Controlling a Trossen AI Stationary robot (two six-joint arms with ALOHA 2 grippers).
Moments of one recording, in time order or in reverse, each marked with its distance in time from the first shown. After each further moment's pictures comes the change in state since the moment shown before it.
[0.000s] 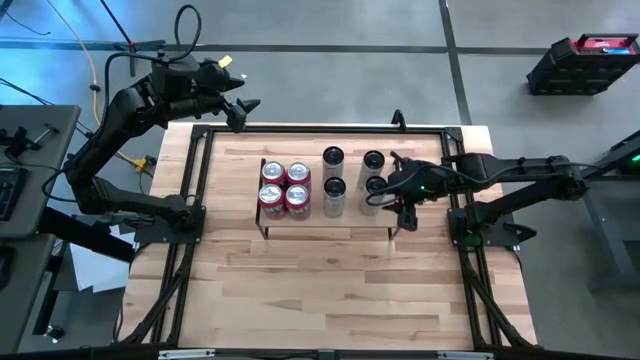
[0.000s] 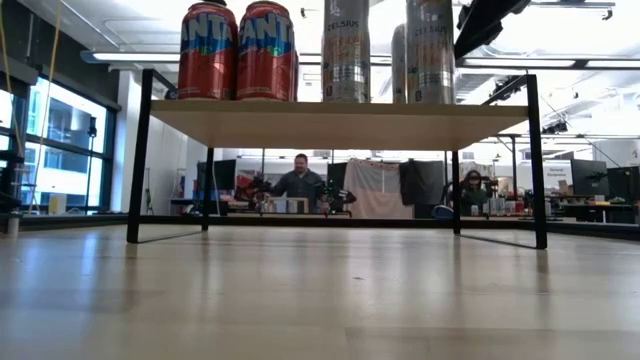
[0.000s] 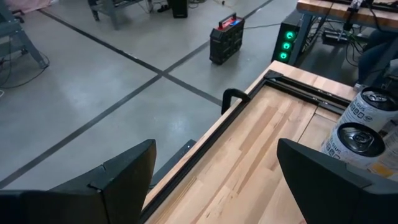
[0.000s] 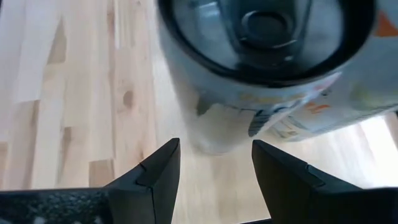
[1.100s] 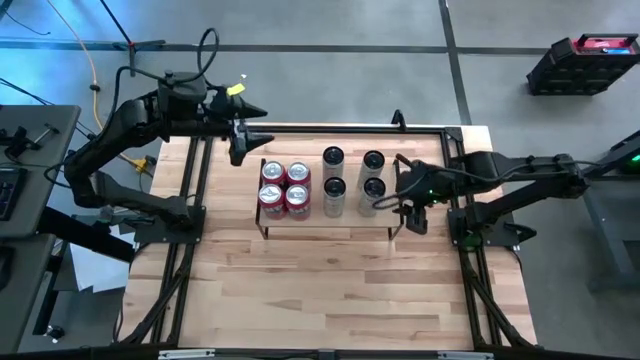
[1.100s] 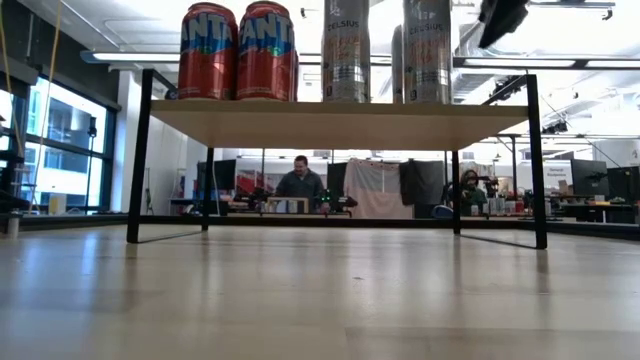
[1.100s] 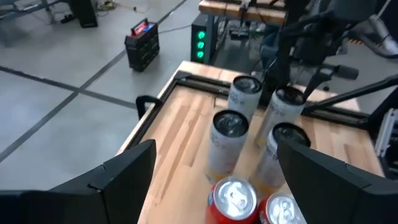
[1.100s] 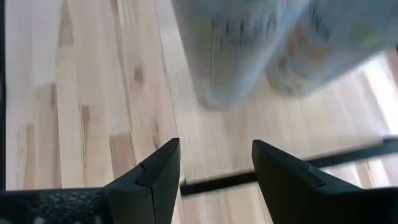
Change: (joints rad) left arm -0.252 0.000 0.000 0.025 0.129 -0.019; right arm 0.051 -0.007 0.084 -0.175 0.008 0.128
